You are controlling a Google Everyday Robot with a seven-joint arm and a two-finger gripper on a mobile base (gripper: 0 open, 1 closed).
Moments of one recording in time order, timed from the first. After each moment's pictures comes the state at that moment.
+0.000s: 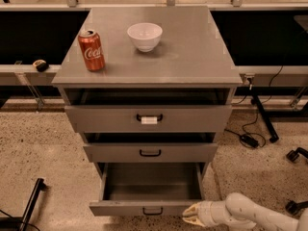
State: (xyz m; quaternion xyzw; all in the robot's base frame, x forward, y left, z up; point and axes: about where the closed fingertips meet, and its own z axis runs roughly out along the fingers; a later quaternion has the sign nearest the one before) arm 0.446 -0.158 0.223 -0.66 0.64 0.20 0.34
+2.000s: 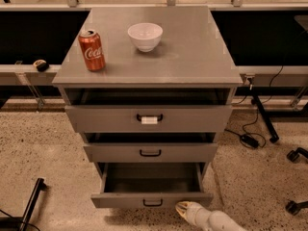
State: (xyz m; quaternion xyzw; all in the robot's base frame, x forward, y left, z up) arm 0.519 -0.148 0.131 -0.53 0.73 0.05 0.43
